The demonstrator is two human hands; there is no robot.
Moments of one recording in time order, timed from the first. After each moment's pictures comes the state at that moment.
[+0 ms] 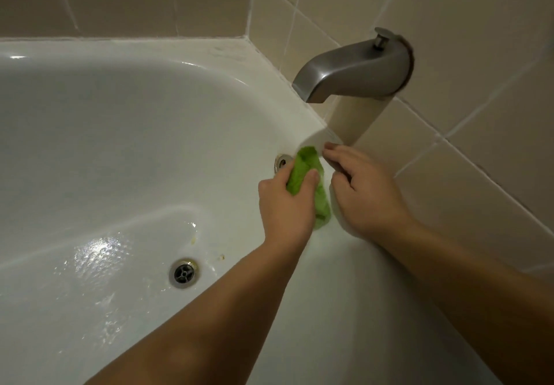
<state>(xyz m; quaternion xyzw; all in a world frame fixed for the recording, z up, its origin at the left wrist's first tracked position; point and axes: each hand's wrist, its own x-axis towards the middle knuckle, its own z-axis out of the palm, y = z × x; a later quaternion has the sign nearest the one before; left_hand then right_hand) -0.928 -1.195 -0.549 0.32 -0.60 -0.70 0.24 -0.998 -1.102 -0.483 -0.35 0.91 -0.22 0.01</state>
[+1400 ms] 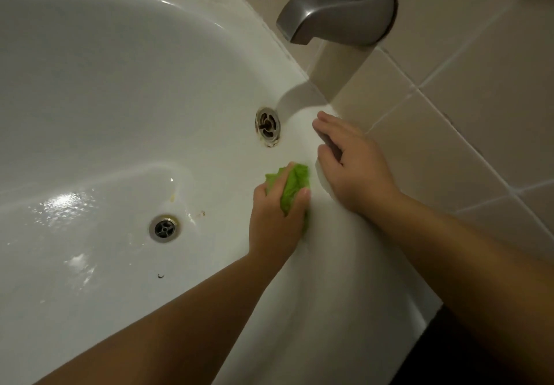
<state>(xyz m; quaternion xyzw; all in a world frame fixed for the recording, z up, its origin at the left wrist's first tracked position) -0.870 -1.139 -0.613 0.26 -0.71 -0.64 0.14 -0.967 -1.071 -0.477 -0.33 0.92 -0.20 0.03</state>
